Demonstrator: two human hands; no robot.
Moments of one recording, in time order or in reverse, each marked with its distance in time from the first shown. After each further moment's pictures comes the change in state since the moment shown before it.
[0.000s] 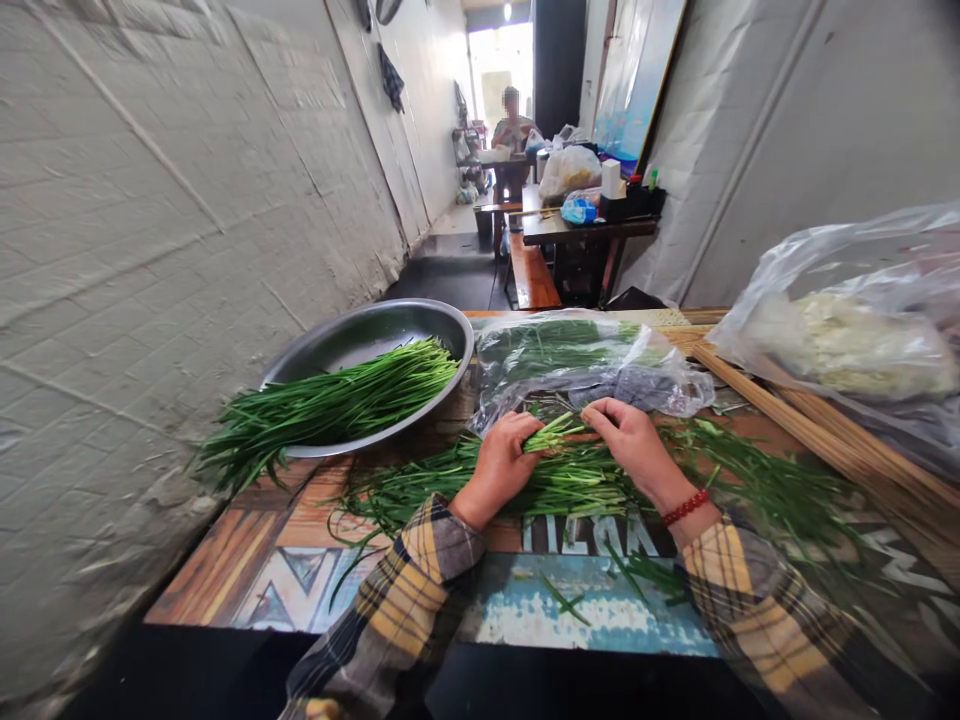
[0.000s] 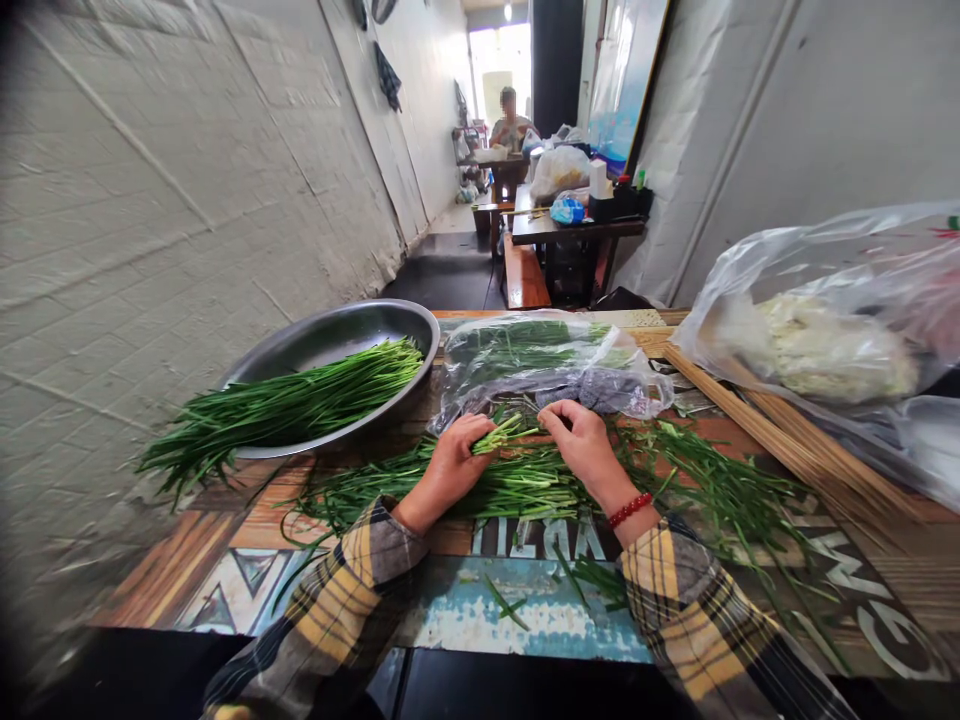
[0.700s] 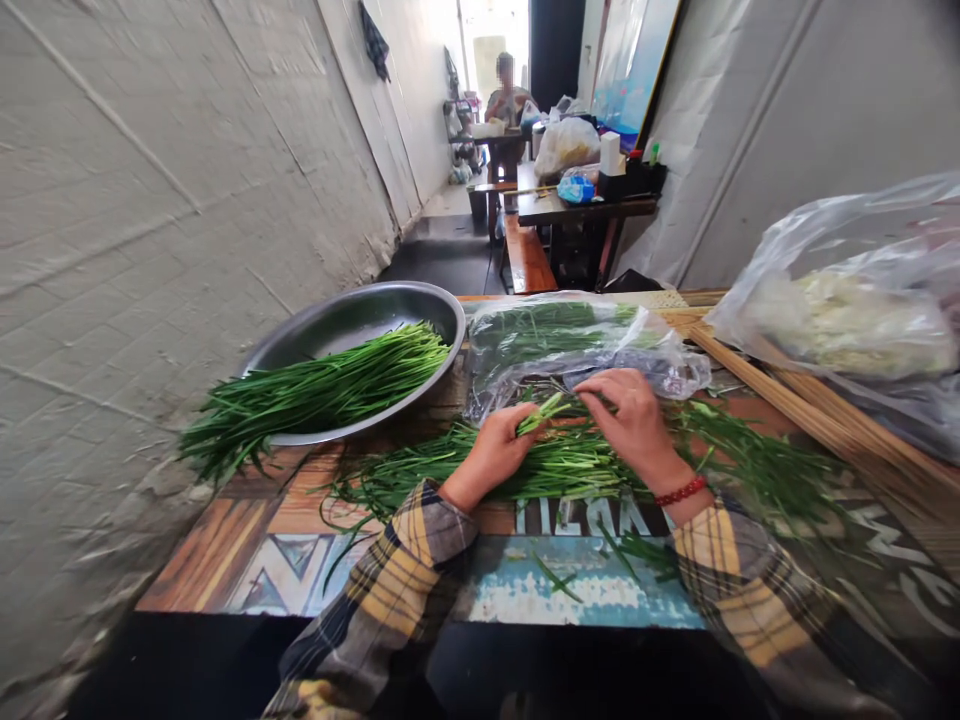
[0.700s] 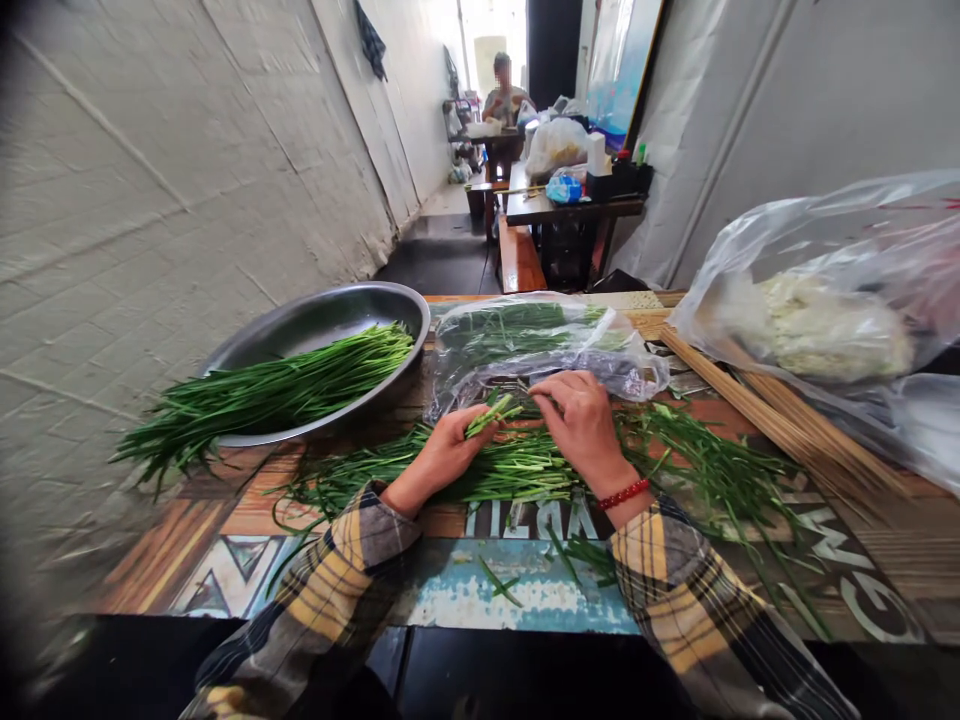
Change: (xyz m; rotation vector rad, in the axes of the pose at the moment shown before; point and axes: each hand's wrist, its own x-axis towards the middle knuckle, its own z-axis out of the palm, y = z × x) left_hand 0.000 0.003 -0.001 -0.296 -0.112 -0.126; right_hand 0.002 -0.006 -0.017 -0.569 0.103 -0.584
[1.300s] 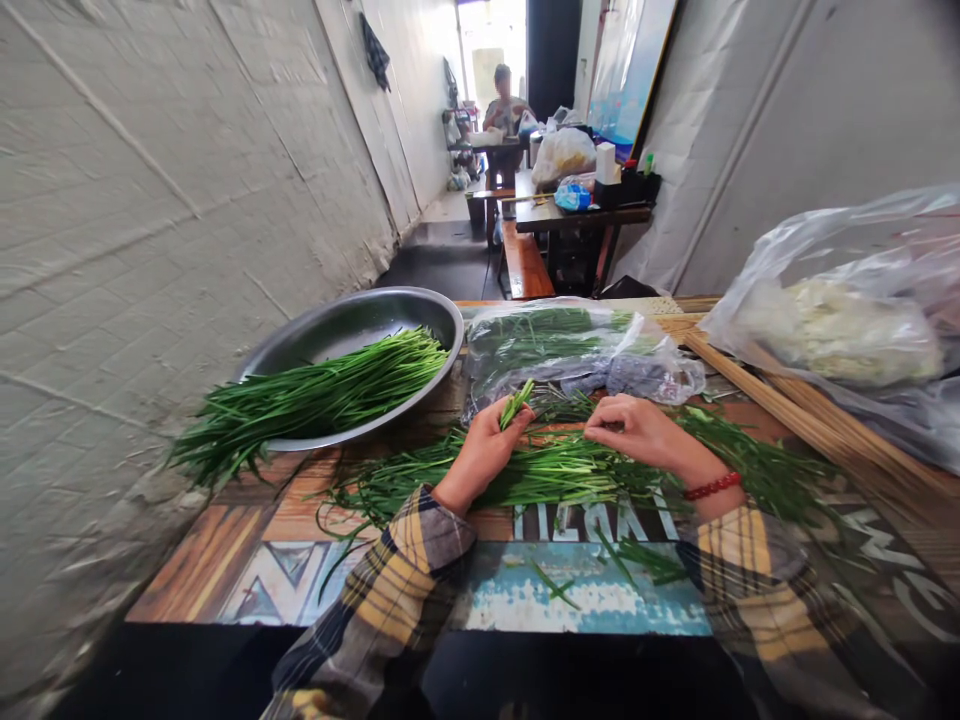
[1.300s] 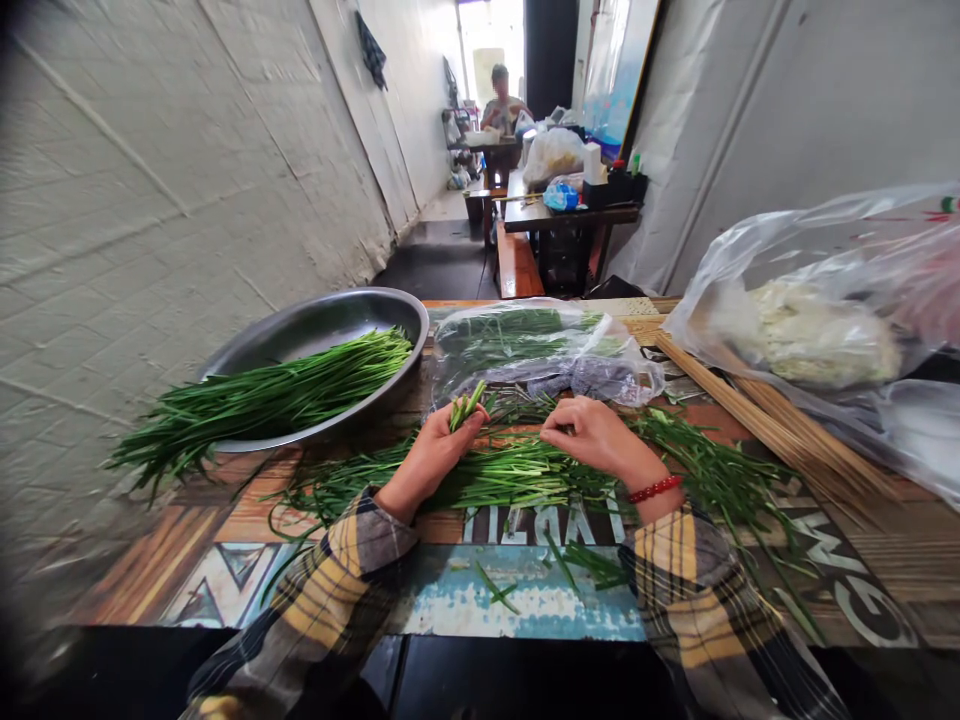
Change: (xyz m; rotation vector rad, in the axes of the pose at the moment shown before) left_hand 0.000 0.008 -0.003 -0.331 0.172 -0.187; right_hand 0.002 0.018 -0.024 0.168 -0.553 0.038
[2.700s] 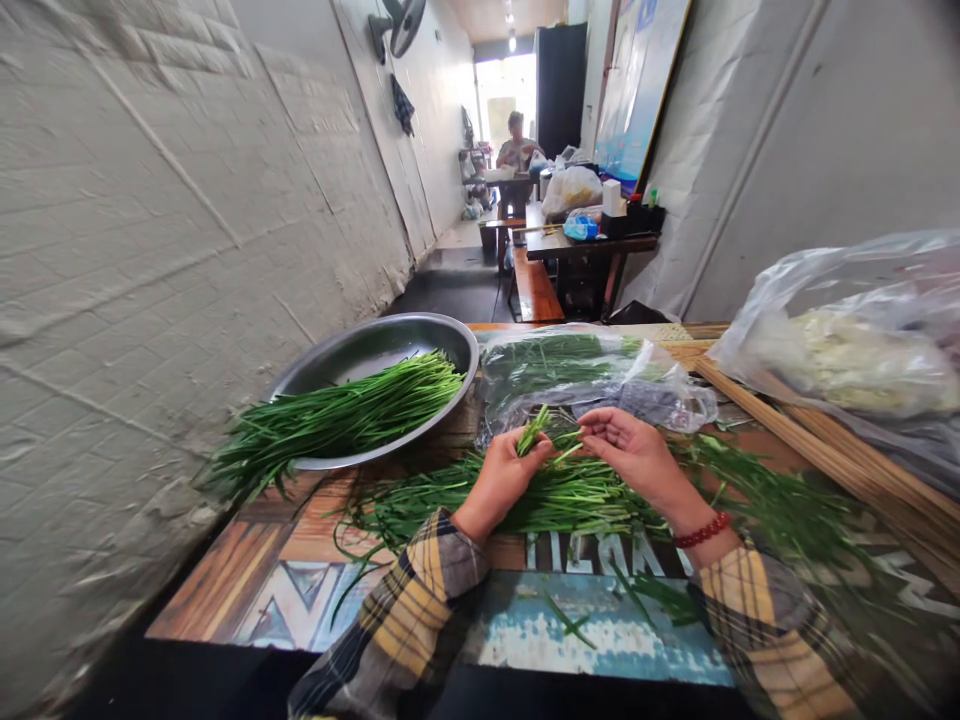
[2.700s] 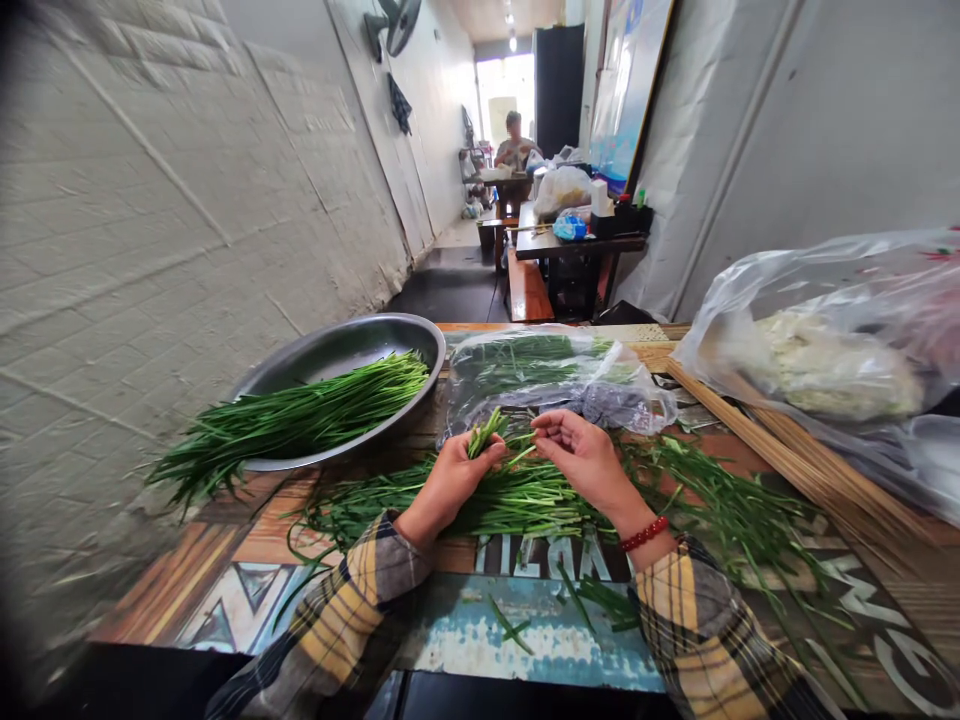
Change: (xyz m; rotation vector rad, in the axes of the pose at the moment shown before) left_hand -0.003 -0.001 0.006 0.006 0.045 -0.053; right_hand 0.014 -0.024 0.035 0.770 0.345 0.197
